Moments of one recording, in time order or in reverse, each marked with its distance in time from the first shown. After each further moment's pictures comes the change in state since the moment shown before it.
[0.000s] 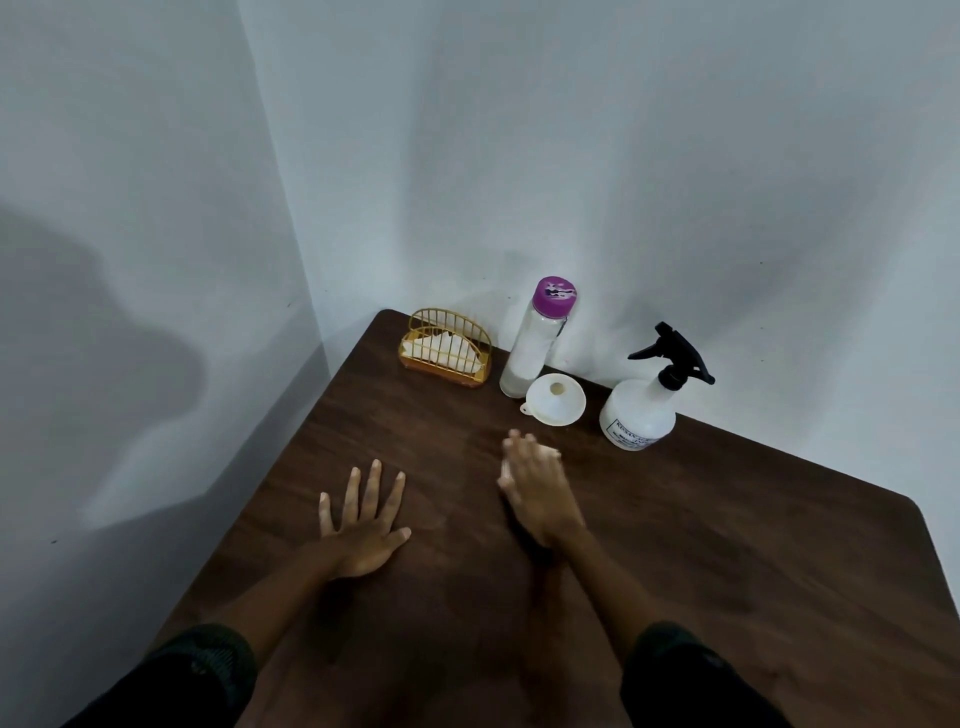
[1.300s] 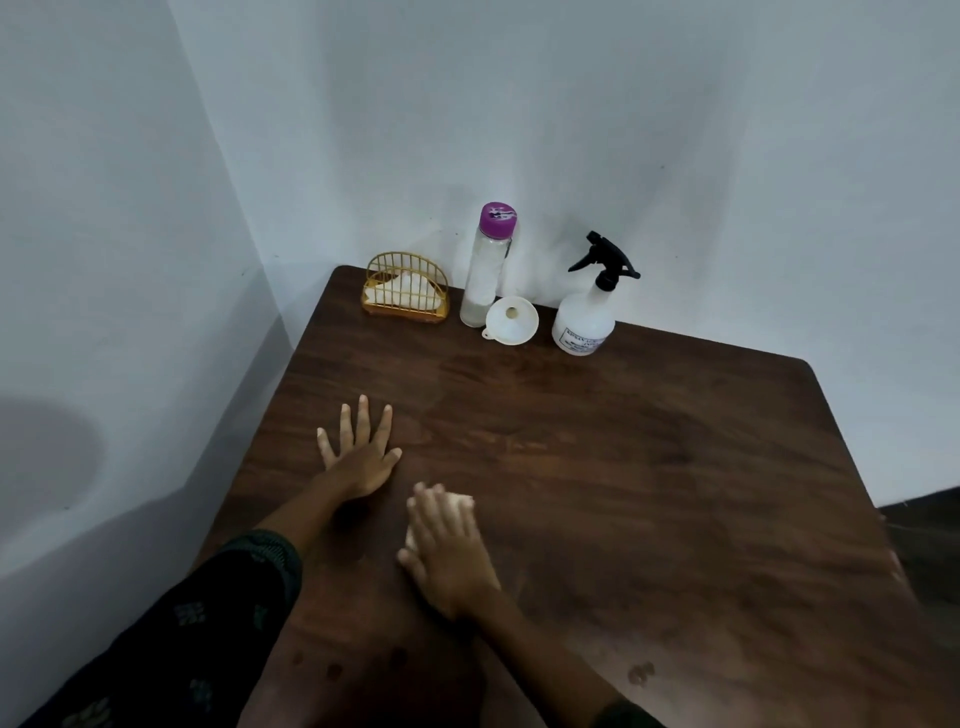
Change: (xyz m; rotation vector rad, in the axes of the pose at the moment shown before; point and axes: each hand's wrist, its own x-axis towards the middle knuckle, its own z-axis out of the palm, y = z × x) left_hand -0.007 -0.003 0.011 0.011 0.147 0.059; right_hand -0.151 -0.154 0.069 -0.002 0.038 0.018
